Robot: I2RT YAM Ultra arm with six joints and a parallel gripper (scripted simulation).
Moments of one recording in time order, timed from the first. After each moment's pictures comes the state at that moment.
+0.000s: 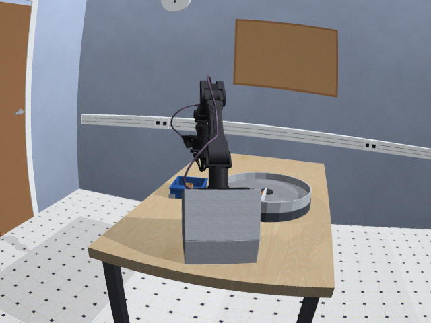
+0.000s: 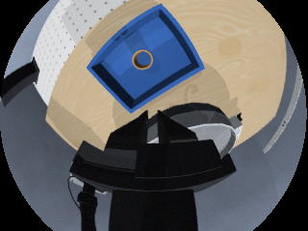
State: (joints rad) arm 0.38 2.03 1.79 -0.98 0.02 -0.69
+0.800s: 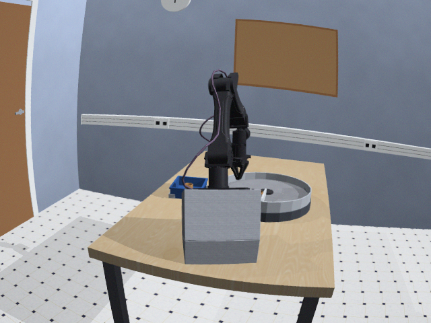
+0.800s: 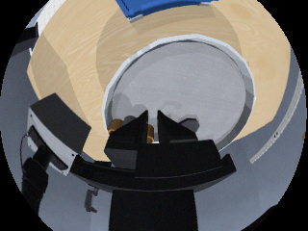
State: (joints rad) arm -0.05 1.72 1.21 -0.74 -0.10 -1.31
